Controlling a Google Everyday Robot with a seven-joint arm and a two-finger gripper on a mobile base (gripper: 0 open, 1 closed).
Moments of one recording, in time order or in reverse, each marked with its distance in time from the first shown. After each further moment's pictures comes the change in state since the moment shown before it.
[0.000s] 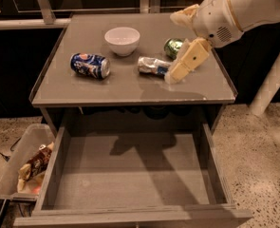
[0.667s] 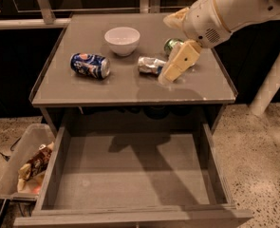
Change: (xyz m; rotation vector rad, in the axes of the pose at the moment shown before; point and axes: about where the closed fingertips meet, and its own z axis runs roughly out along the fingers) arm 0.006 -0.006 0.016 -0.009 0.037 0.004
